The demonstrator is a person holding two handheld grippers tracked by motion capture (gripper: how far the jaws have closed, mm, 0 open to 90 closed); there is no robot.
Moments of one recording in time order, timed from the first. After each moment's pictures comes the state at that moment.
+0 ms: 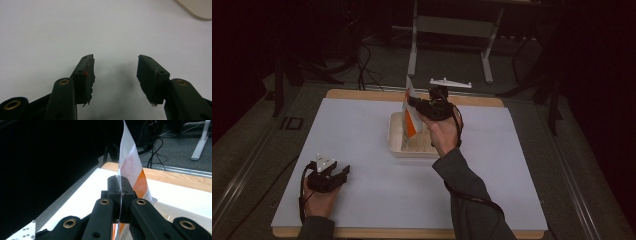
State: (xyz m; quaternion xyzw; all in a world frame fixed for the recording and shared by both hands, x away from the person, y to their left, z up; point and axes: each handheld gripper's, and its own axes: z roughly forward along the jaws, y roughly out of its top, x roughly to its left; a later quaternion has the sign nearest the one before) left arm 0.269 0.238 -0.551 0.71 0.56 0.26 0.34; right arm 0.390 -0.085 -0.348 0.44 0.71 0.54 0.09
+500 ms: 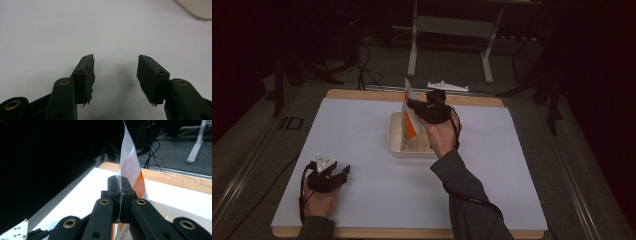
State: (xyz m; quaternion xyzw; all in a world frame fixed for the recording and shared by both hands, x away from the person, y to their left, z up) left arm 0.269 0.238 -0.551 0.71 0.56 0.26 0.34; right arm 0.387 -0.081 -0.357 0.44 0.71 0.54 0.11
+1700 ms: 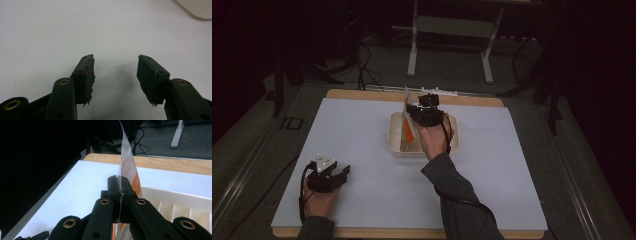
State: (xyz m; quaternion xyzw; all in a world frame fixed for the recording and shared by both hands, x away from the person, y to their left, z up) left arm 0.269 0.238 -0.551 0.71 0.56 0.26 0.34; right arm 0.397 -0.064 -0.383 0.50 0.70 0.49 0.12
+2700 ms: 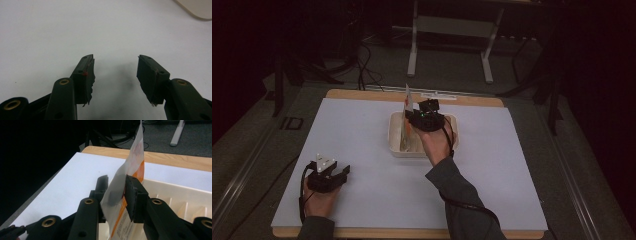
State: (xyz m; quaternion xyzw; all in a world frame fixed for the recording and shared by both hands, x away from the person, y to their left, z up) left arm 0.269 0.238 -0.551 0.71 0.56 0.26 0.34; right arm 0.391 -0.068 -0.393 0.48 0.72 0.47 0.13
